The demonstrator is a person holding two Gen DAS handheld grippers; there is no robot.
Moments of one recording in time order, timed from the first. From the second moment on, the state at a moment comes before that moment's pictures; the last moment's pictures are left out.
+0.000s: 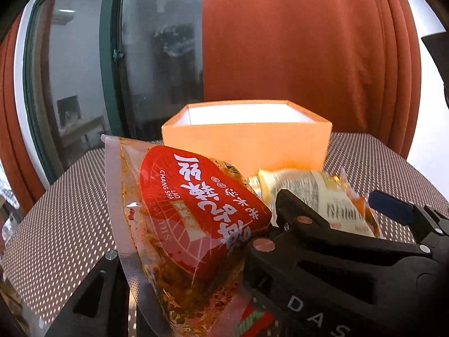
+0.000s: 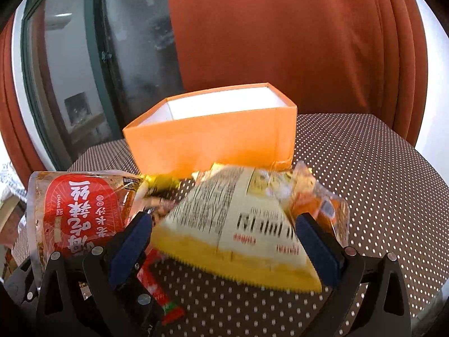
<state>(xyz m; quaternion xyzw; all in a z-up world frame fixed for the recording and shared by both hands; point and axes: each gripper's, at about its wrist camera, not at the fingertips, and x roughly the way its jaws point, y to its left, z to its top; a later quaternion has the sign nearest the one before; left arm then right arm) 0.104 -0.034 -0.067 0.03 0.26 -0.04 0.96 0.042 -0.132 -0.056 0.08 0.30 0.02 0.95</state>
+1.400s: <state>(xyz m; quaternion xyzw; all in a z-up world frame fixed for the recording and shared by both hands) 0.129 -0.025 -0.059 0.01 0.29 -0.07 0.95 0.065 -0.144 -0.061 0.08 0.31 0.02 0.95</state>
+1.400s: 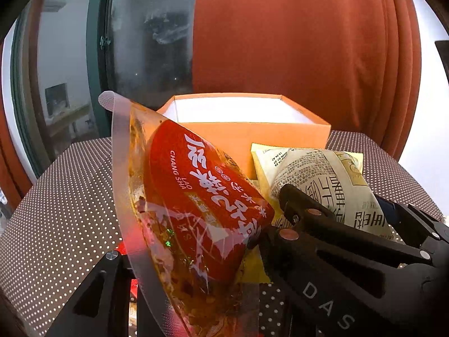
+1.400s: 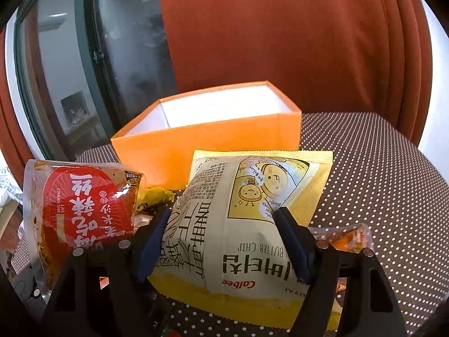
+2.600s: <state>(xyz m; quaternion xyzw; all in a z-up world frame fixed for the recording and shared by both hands) 0.143 -0.023 0.053 0.01 0.19 -0.06 0.98 0.071 -0.149 0.050 0.07 0.19 0.03 0.98</state>
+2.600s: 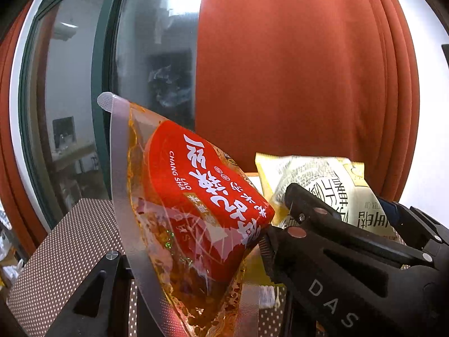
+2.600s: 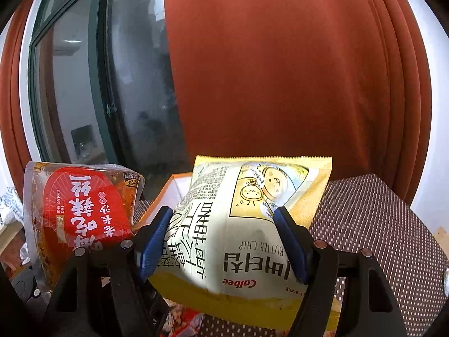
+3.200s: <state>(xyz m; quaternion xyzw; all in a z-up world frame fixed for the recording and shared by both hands) 0.218 -0.014 0.001 0.01 0.25 -0.06 0.97 0.143 -0.154 0.018 0.09 0.25 0.04 0.96</state>
